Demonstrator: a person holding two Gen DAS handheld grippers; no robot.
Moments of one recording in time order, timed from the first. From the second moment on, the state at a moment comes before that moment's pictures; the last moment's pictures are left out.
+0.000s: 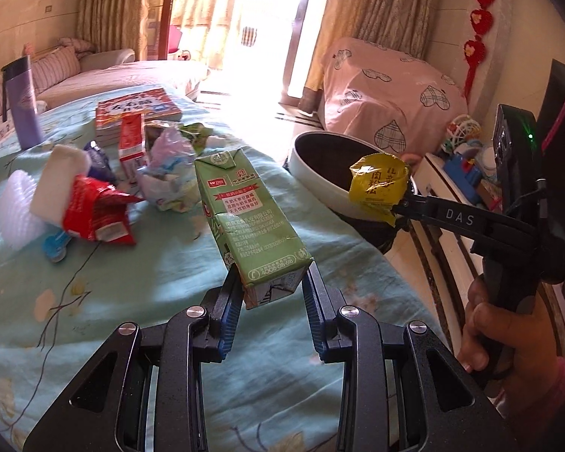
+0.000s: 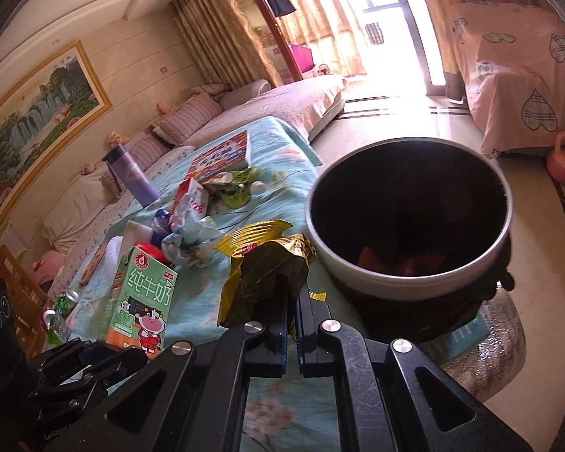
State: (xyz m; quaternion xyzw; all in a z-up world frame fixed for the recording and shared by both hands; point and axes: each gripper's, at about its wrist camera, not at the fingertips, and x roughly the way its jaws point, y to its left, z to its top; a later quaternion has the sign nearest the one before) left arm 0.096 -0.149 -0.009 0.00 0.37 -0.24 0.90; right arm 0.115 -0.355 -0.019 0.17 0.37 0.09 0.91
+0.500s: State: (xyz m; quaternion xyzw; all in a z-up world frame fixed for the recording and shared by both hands) left arm 0.125 -0.209 0.005 0.02 0.36 -0.28 0.89; right arm 0.126 -0.411 -0.018 0.18 0.36 0.04 0.91
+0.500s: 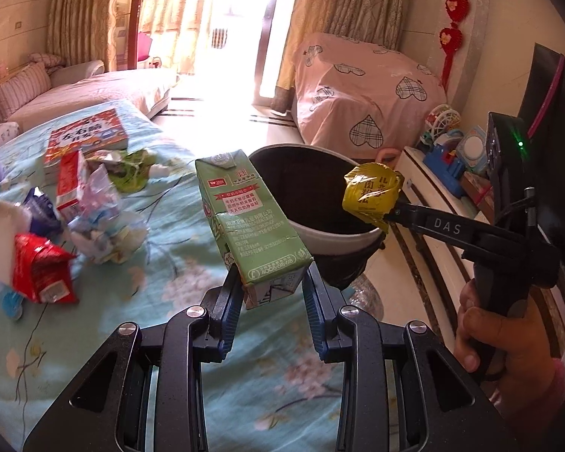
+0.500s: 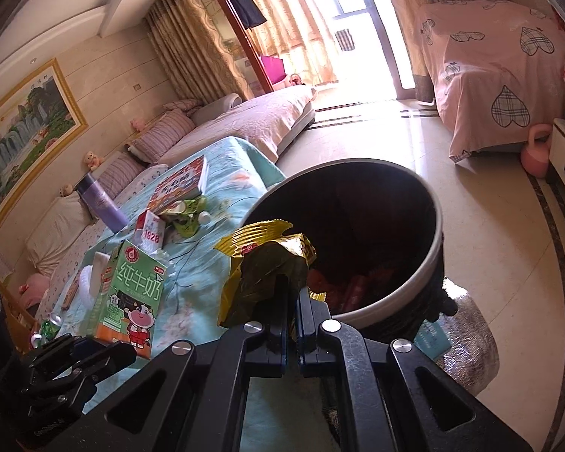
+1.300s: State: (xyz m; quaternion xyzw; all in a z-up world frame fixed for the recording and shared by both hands) left arm 0.181 -0.280 -0.001 0.03 0.39 -0.32 0.86; right arm 0.163 -0.456 -0.025 0.18 0.38 0.01 0.91
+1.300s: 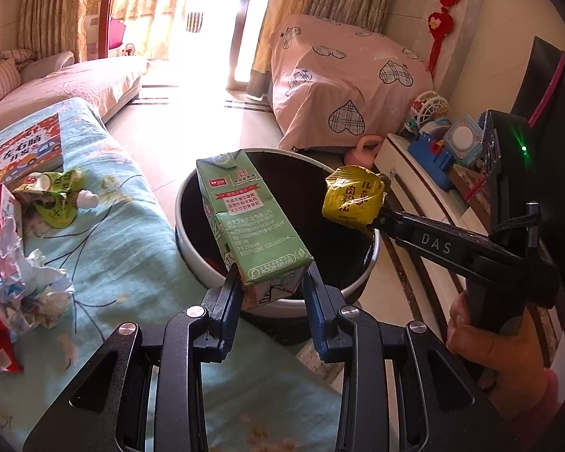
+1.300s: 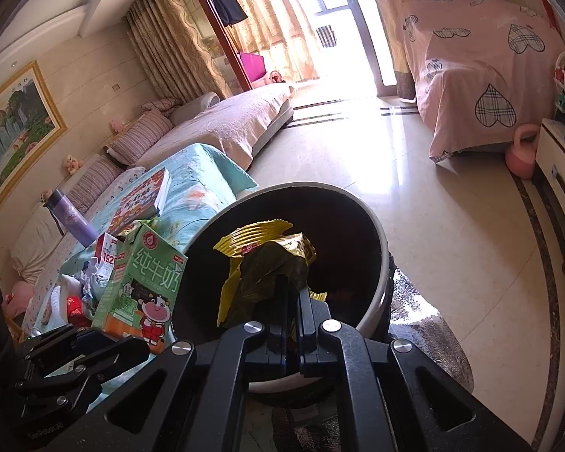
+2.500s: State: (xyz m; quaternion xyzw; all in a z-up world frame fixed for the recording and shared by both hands) left arm 0.151 -0.185 -0.017 -0.04 0.41 -0.24 0.88; right arm 0.139 -0.417 -0.019 0.21 0.37 0.04 0.90
